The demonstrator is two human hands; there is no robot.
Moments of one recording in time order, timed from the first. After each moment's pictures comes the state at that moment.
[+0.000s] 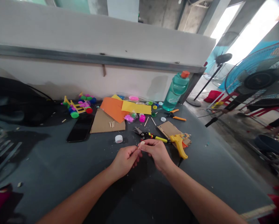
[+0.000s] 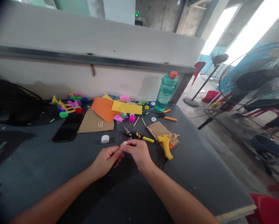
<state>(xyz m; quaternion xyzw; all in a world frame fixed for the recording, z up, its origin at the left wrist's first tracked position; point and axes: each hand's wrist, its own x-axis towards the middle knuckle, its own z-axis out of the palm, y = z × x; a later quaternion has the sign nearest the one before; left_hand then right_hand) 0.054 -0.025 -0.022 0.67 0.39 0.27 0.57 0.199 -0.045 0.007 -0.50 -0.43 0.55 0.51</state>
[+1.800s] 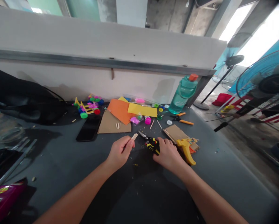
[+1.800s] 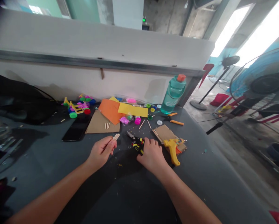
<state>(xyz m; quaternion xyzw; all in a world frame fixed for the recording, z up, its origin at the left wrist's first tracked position) 0.024 -0.004 -0.005 0.74 0.43 0.38 0.35 0.234 -0.039 -0.012 -0.73 -0.68 0.09 0.08</state>
